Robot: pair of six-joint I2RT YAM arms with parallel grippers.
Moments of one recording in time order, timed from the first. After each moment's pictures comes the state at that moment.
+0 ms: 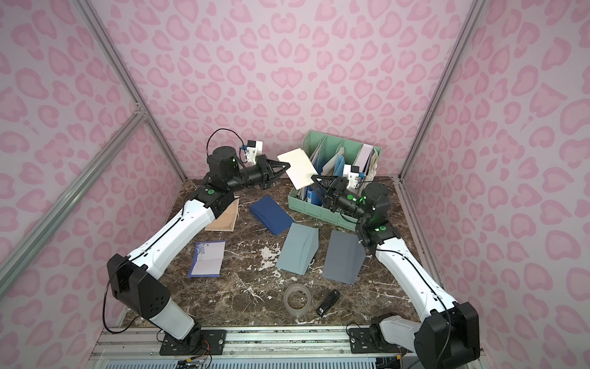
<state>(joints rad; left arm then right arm) -0.47 1.64 1.63 -0.05 0.61 -1.21 0.35 1.22 1.00 0.37 -0.63 1.49</state>
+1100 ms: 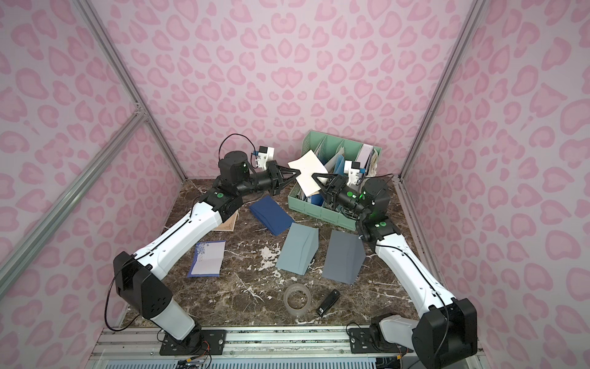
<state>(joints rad) -0.55 1.66 1.61 -0.03 0.60 -1.25 0.34 1.26 1.06 0.31 -0.62 1.38</state>
